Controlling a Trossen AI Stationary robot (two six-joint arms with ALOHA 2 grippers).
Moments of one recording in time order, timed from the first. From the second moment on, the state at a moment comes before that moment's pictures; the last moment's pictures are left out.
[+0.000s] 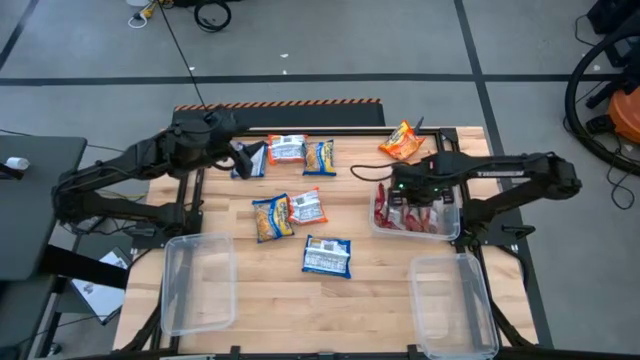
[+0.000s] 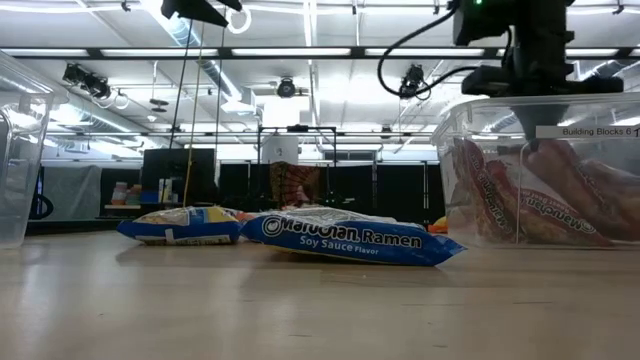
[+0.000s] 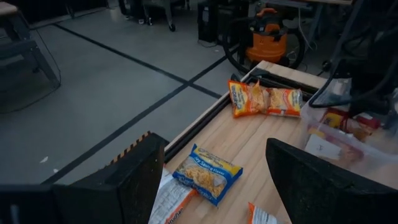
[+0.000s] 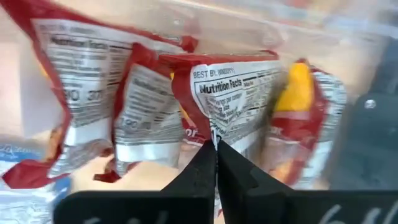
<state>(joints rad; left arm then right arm) 0.23 0.97 1.18 -0.57 -0.43 -0.14 -0.15 1.19 0.94 -1.22 0.02 1.39</state>
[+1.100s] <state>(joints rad) -0.11 0.96 1.18 -0.19 -0.29 -0.32 -0.10 1.18 1.19 -0.47 0.14 0.15</state>
